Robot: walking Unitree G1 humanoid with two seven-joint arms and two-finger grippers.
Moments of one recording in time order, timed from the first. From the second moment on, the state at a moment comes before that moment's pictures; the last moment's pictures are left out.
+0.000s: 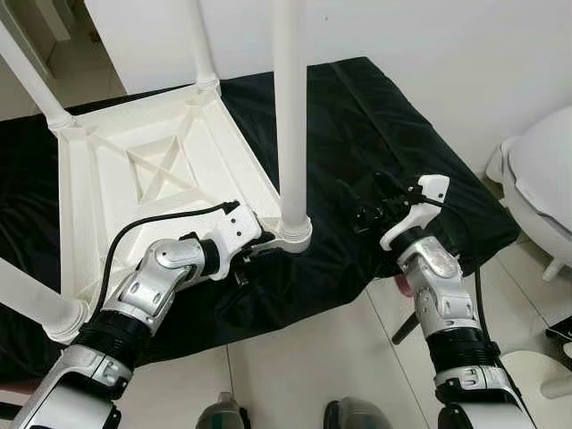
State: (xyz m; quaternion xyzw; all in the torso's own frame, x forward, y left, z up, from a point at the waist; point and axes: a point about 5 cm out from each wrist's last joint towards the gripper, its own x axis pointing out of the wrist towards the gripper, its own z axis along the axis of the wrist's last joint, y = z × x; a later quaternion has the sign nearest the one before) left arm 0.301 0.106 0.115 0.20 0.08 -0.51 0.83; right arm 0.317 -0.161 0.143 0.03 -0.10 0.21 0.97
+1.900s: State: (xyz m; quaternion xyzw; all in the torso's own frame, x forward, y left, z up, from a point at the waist) left arm 0.281 0.075 0.108 0.30 0.05 -0.60 0.74; right arm 0.319 -0.160 0.150 0.02 -0.10 0.21 0.97
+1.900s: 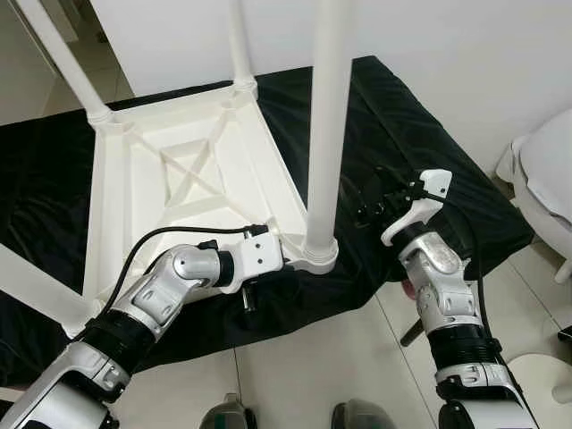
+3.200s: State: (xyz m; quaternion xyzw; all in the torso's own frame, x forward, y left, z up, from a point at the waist) left arm 0.345 0.069 0.139 0.15 0.09 -0.57 0.80; right arm 0.315 -0.160 0.149 0.03 -0.11 0.20 0.97
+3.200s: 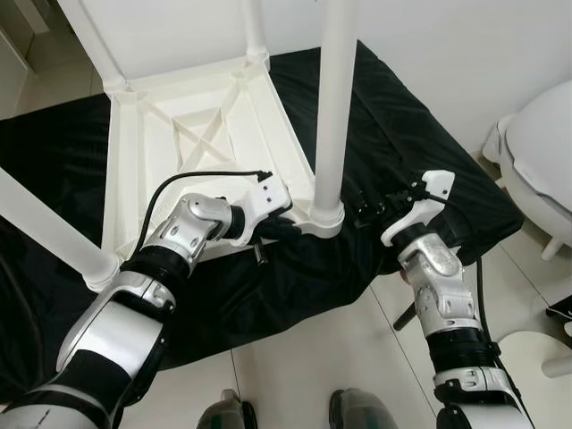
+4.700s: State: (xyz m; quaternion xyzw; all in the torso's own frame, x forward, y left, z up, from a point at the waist) left arm 0.314 0.124 0.180 -0.06 0.01 -0.11 0.99; right arm 0.330 -0.199 0.198 0.09 -0.20 0.07 0.97
